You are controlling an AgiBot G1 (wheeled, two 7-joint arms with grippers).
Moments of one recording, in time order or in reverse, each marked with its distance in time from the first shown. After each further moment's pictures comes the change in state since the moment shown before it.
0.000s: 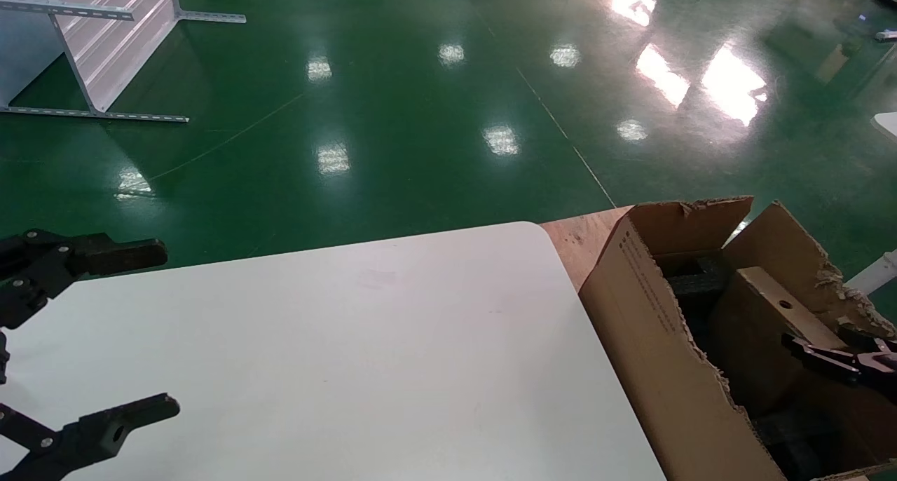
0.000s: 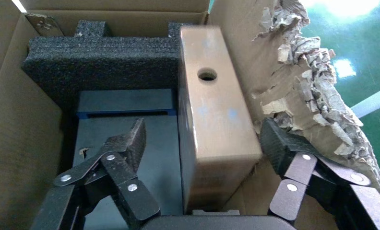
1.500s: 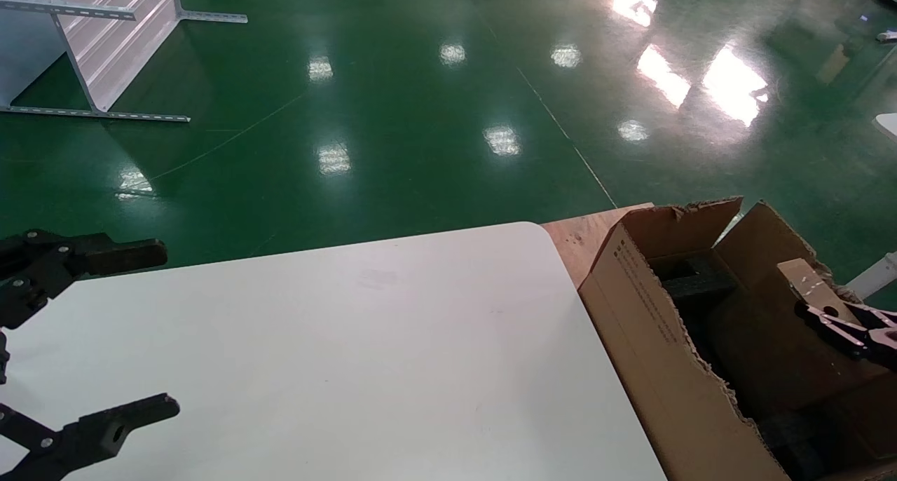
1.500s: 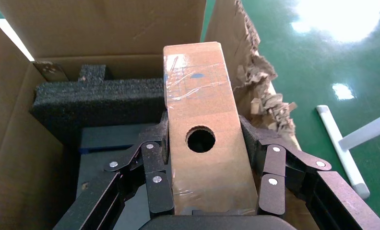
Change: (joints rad) left arm 0.000 0.000 0.000 0.000 0.001 0.001 0.000; right arm 0.091 0.016 -0.023 -0.078 0.011 -0.079 -0.062
